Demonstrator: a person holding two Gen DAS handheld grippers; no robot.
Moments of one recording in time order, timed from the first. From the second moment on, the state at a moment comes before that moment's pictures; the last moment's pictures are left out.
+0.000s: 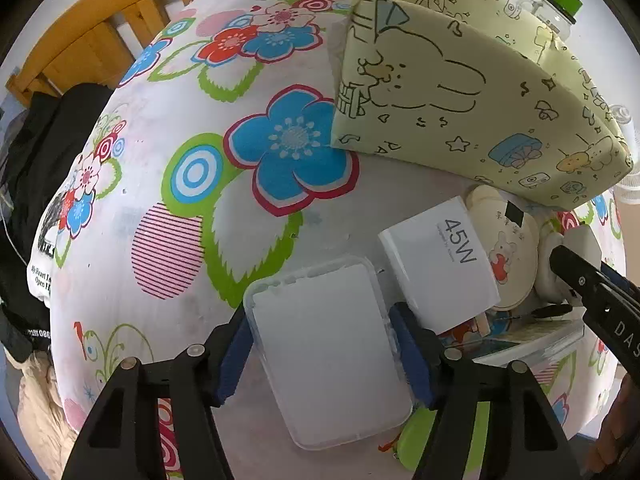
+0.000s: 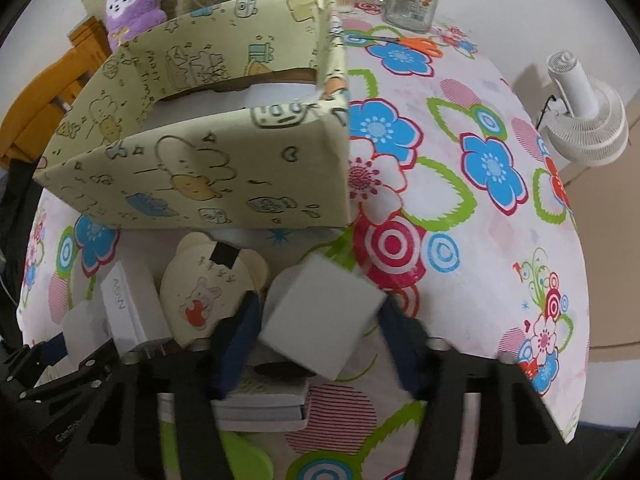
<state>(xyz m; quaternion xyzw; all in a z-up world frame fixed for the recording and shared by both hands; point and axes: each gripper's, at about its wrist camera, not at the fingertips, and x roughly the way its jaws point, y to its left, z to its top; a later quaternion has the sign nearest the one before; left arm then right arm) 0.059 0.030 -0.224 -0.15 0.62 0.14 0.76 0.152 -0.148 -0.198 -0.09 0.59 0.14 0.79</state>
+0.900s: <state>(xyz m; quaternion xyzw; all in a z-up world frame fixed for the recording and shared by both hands) 0.072 0.021 -0.152 -0.12 0.58 0.12 0.80 0.139 -0.121 -0.148 -0.09 0.56 0.18 0.80</state>
